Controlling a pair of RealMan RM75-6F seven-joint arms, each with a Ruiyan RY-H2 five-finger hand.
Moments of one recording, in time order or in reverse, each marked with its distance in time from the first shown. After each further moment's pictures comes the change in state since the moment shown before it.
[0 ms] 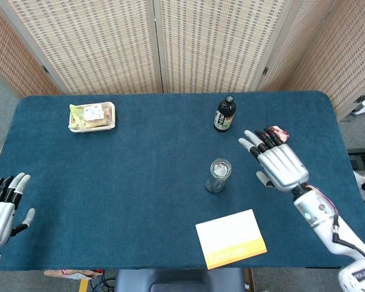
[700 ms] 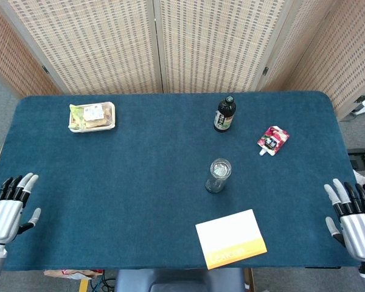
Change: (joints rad) left arm -0.029 -0.014 0.004 0.011 -0.014 -0.057 0.010; right arm -0.675 -0.423 -0.134 0.654 -0.430 0.673 0.215
